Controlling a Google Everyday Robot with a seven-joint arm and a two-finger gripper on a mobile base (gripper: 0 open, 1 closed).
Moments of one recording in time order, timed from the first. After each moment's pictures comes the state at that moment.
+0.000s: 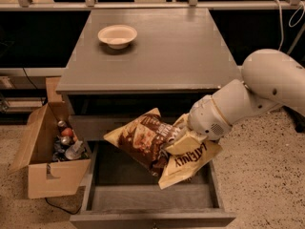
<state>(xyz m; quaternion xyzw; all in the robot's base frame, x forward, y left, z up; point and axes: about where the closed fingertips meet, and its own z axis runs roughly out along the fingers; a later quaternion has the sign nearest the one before) 0.427 -0.047 0.795 -0.62 0.68 0.32 0.23</state>
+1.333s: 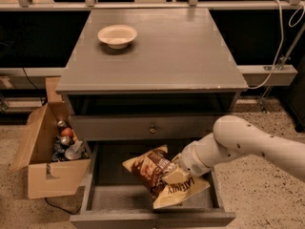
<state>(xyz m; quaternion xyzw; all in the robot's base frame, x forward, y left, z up) 0.442 -0.054 0.601 -0.54 0.77 0.29 0.19</state>
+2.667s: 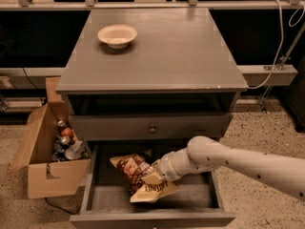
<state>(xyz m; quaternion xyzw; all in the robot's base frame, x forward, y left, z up) 0.488 0.020 0.492 -0.49 0.77 0.33 0.24</state>
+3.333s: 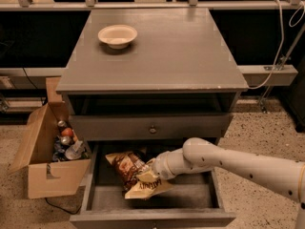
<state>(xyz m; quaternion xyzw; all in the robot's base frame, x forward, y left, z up) 0.503 0.038 0.479 -0.49 0.76 0.34 0.27</state>
